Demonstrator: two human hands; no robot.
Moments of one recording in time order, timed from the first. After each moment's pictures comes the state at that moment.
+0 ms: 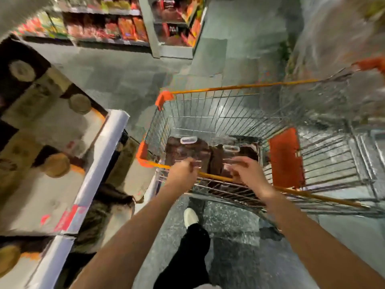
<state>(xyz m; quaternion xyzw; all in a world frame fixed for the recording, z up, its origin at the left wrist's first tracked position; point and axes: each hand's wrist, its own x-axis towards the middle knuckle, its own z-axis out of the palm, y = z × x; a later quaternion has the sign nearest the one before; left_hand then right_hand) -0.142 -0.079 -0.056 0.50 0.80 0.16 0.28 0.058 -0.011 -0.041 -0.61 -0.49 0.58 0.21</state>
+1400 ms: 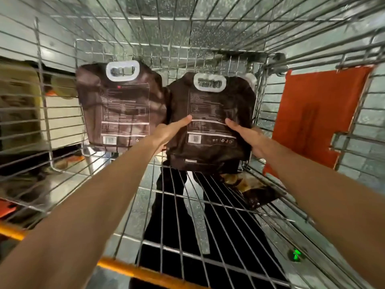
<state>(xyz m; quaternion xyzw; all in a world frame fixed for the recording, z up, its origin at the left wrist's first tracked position) -0.106 0.121 -0.313 0.04 0.73 0.03 0.68 0.139 0.189 -0.317 -0.73 -0.20 0.66 -0.02</state>
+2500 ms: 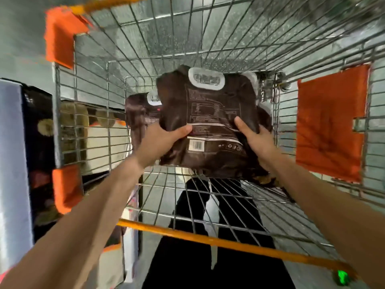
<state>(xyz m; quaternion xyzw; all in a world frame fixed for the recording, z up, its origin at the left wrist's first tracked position) -0.196 0.101 -0.182 0.25 0.75 0.20 0.58 0.050 0.140 -0.230 -0.73 -0.27 0.62 0.14</state>
